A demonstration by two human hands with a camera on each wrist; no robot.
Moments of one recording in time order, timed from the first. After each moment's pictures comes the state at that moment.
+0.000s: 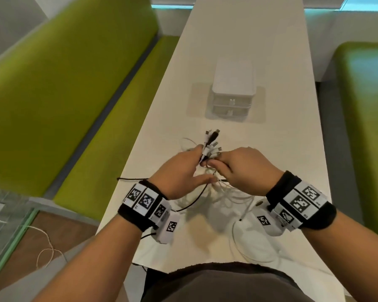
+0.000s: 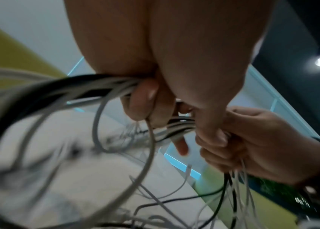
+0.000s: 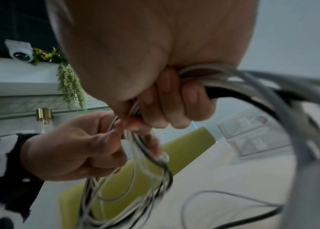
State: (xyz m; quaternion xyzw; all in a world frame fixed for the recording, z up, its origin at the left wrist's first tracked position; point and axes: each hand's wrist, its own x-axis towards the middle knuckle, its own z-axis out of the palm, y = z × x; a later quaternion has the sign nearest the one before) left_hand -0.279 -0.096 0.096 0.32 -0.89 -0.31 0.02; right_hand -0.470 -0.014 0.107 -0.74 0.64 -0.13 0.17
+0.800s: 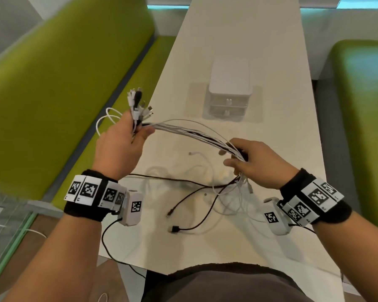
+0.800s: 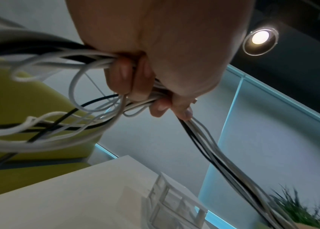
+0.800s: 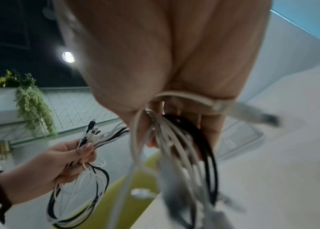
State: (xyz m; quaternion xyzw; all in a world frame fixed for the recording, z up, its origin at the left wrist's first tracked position) left_hand -0.213 -0.145 0.147 0.51 -0.81 -0.17 0.22; right_hand -0.502 -0.007 0.110 -0.59 0.66 -0.28 0.37
